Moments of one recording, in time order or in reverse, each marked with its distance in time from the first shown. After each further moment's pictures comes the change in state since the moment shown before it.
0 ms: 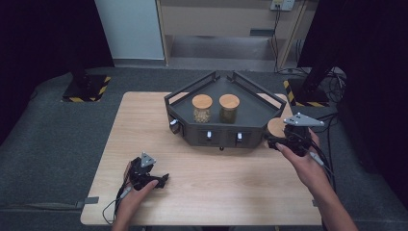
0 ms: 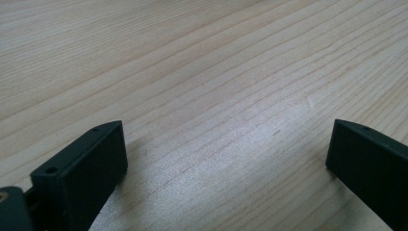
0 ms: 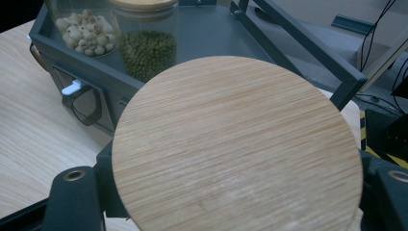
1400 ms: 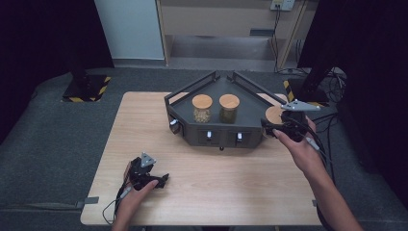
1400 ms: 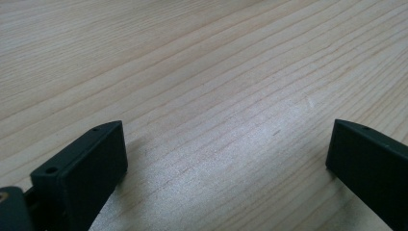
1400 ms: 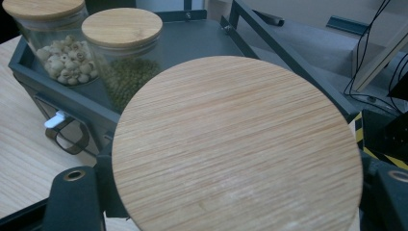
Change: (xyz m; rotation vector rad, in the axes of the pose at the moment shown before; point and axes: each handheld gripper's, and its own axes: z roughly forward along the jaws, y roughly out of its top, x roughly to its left) left arm 0.000 0.000 0.000 0.000 0.000 0.000; right arm -0.008 0.030 0.019 0.006 -0.016 0.020
